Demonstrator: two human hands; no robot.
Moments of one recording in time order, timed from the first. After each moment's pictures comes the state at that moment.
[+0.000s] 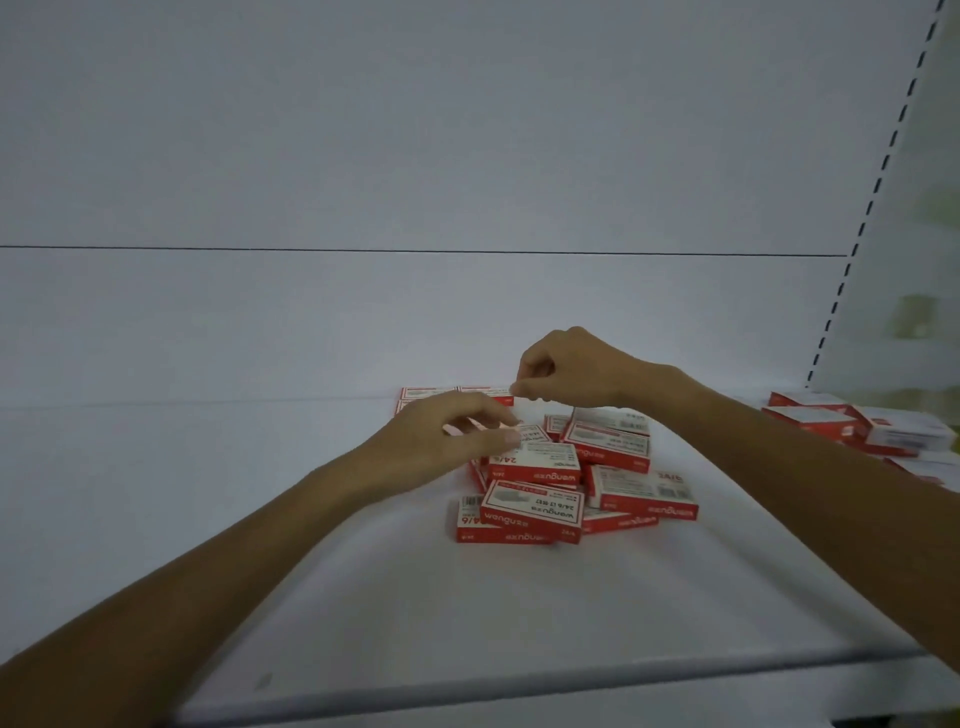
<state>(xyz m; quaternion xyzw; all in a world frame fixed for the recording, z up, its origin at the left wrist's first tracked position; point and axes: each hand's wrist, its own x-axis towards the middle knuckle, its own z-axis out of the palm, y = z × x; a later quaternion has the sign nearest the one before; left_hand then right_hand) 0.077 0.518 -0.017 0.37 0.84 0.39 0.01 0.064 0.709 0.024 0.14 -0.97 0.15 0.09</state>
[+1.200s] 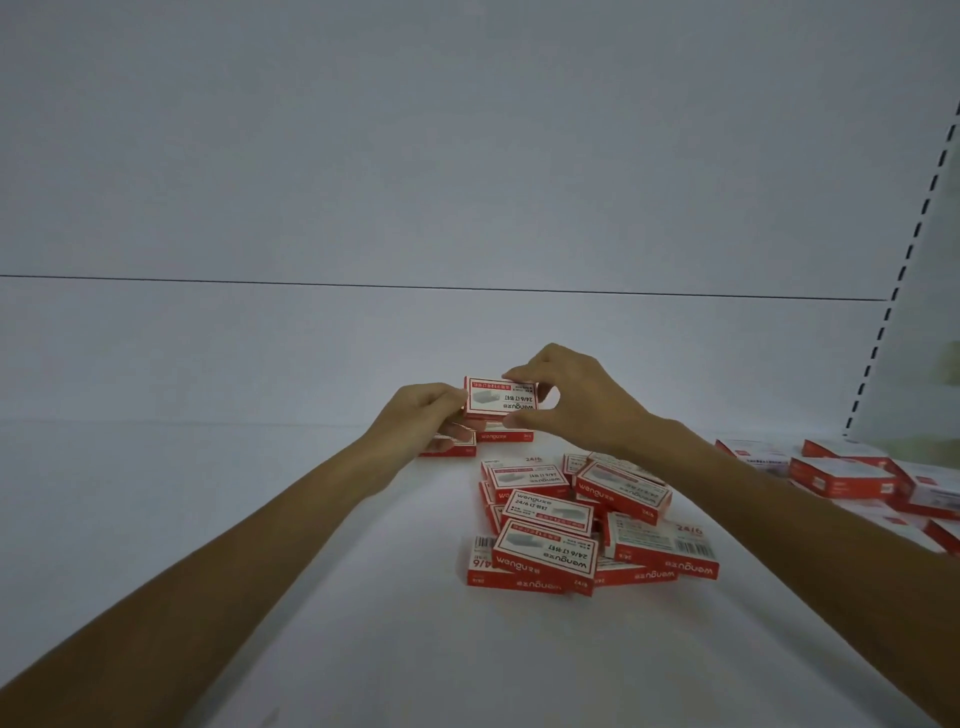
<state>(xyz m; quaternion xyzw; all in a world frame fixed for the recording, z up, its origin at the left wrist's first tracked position) 0.044 0.516 0.000 0.17 0.78 0.60 0.00 0.066 0.695 0.024 0.18 -0.94 0.15 0.22</state>
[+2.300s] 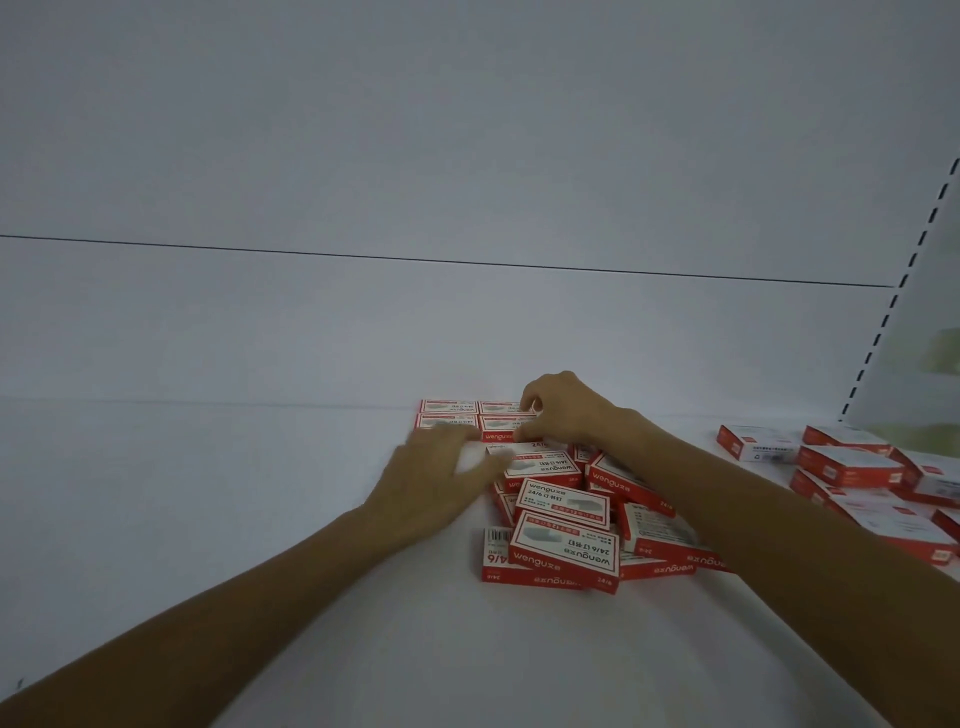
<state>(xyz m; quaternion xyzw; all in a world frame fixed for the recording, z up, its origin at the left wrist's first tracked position) 0.047 0.515 -0.051 0.25 0.91 0.31 -0.08 0.010 0.693 -0.009 0.04 -0.99 0.12 0.04</state>
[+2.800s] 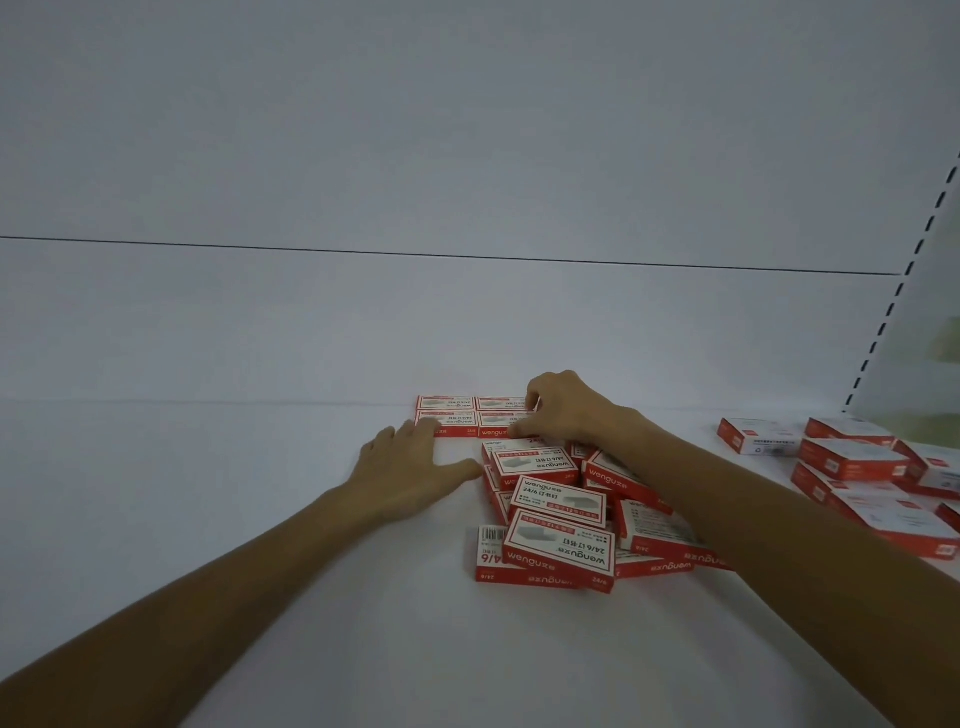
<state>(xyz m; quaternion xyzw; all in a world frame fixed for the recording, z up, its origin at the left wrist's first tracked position) 0.026 0.507 -0.054 0.14 0.96 0.22 0.00 0.010 0.695 -0.011 0.02 -0.99 0.14 0.03</state>
